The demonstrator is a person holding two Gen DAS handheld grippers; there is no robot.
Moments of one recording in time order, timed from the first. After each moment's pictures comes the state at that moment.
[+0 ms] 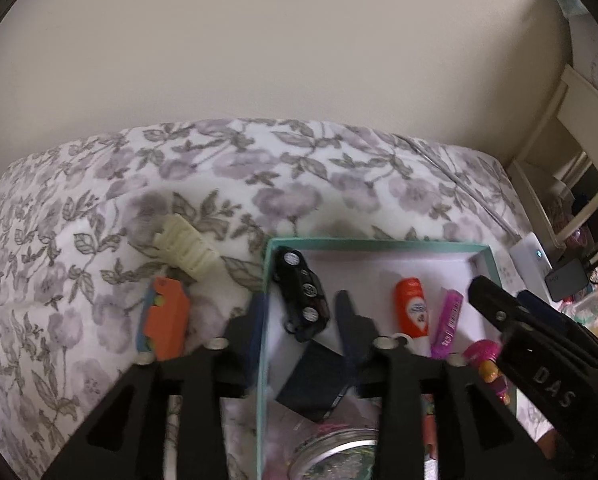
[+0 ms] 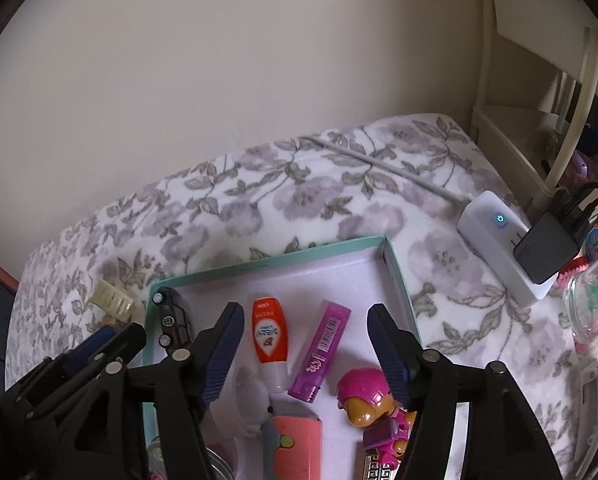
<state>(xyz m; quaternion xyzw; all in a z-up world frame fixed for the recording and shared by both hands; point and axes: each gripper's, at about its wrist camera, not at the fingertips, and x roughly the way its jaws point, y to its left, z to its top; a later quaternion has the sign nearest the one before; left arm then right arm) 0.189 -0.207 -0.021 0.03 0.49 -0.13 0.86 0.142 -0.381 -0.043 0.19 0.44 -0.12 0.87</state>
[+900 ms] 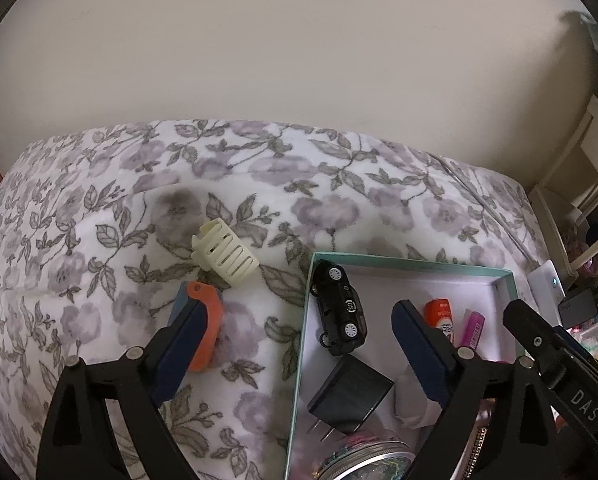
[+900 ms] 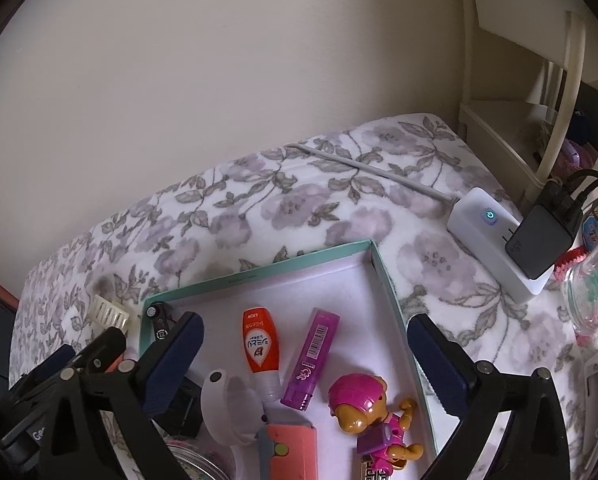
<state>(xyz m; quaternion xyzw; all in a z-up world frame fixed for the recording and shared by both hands) 0.200 -0.186 -0.022 0.00 0.48 -0.09 0.87 0.139 -0.390 -0.046 0.21 0.43 -0.13 0.87</state>
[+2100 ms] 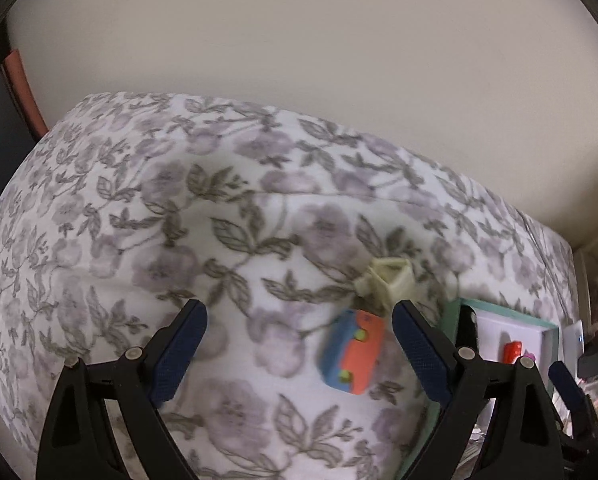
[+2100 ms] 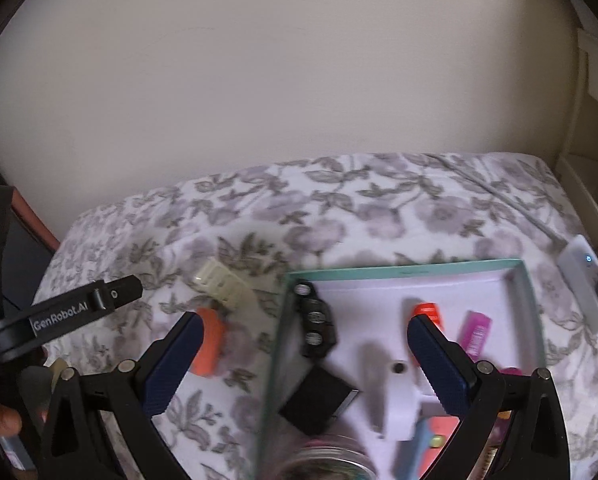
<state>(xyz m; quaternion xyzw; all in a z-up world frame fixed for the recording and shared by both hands) 0.235 -0.052 -0.008 -0.06 0.51 0.00 0.86 0.169 -0.272 -0.026 0.15 0.41 0.00 0.90</state>
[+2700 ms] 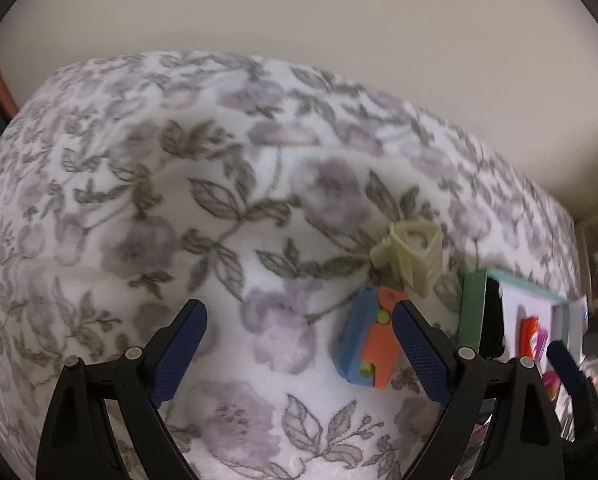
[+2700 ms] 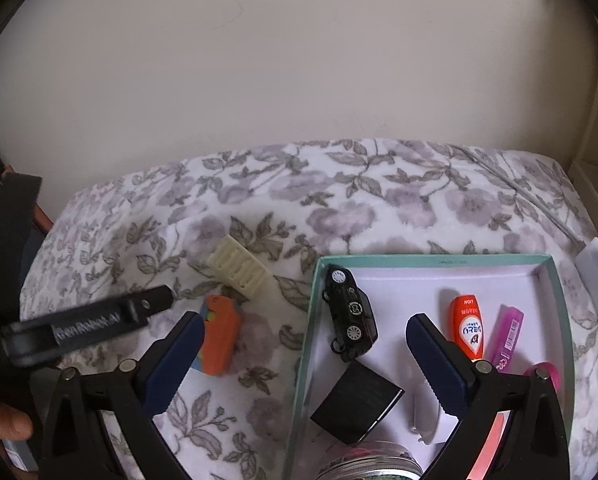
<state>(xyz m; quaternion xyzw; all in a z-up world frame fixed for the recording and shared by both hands) 0.255 -0.055 -0.060 -0.06 0.57 -0.04 0.82 0.182 -0.238 -0.047 0.12 0.44 -0.01 0.89</state>
